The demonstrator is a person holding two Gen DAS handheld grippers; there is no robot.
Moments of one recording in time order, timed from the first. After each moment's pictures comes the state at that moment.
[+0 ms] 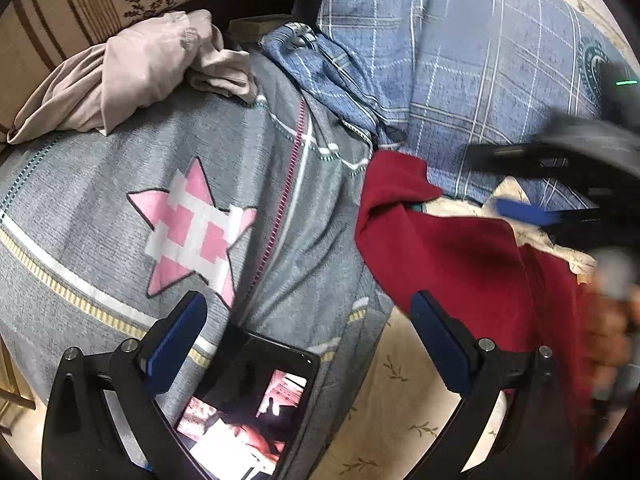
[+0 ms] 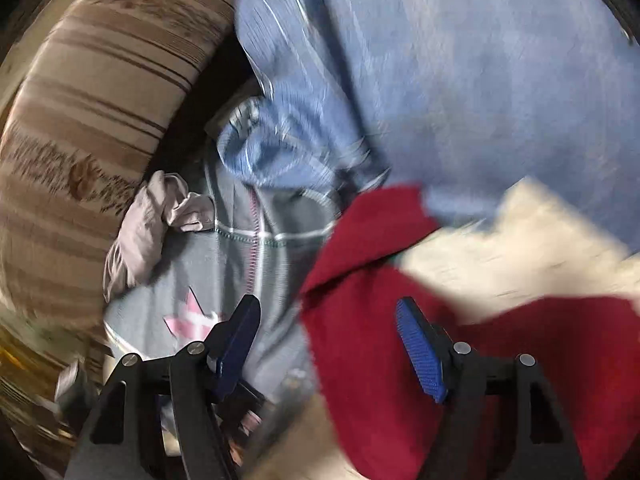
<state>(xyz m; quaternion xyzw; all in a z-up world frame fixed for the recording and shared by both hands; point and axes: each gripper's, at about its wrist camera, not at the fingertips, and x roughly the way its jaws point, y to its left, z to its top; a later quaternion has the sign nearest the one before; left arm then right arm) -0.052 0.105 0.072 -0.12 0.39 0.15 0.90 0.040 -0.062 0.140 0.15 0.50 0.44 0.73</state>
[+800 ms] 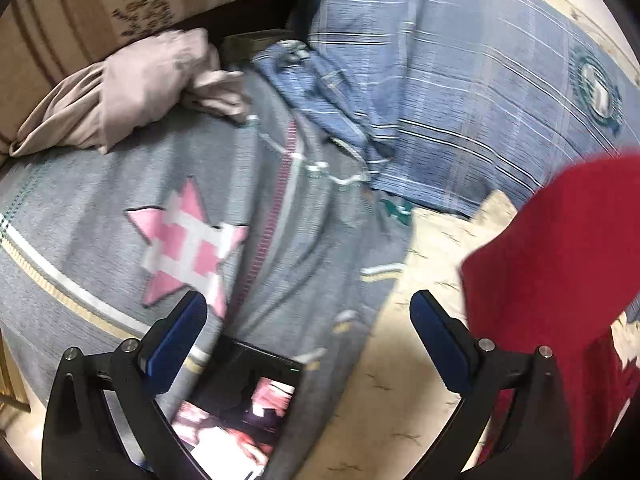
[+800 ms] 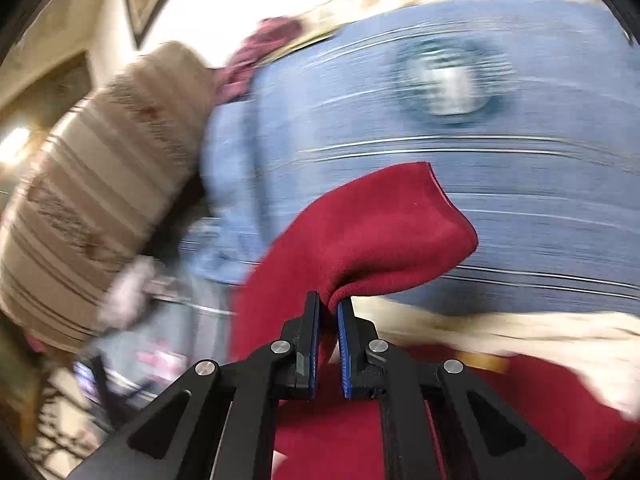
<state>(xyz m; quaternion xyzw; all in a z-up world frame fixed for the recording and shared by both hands) -0.055 0.095 0.085 -0.11 0.37 0.13 0.91 -0.043 -0.291 0.224 0.10 0.33 0.24 0.91</state>
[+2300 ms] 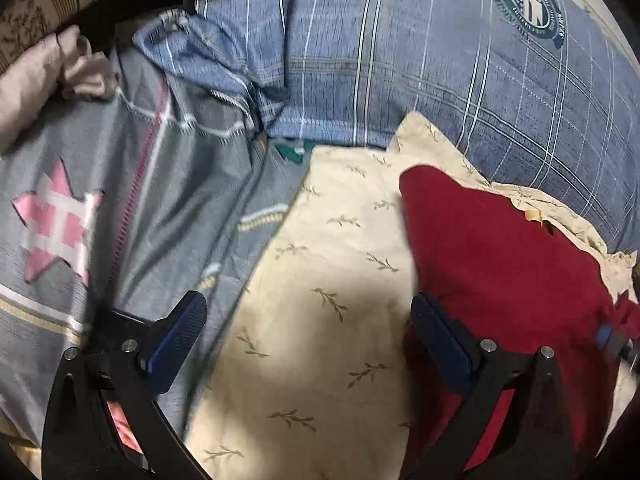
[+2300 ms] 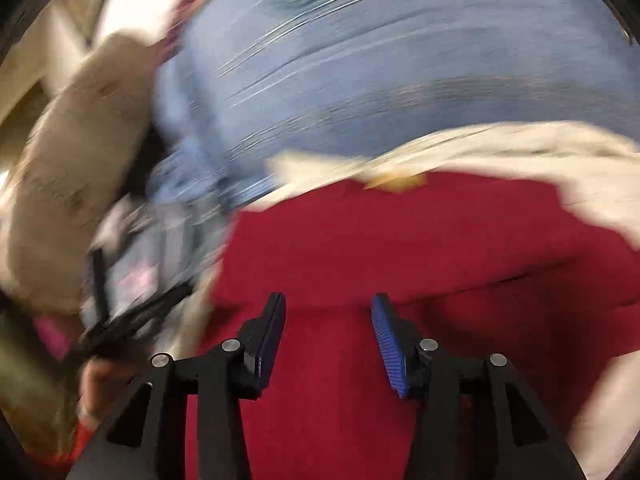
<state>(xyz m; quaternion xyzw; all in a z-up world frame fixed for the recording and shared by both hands) -0.046 0.019 0.064 -0.07 0.42 0.03 0.91 -0.123 -0.318 0.117 0.17 0.45 0.37 0.80</state>
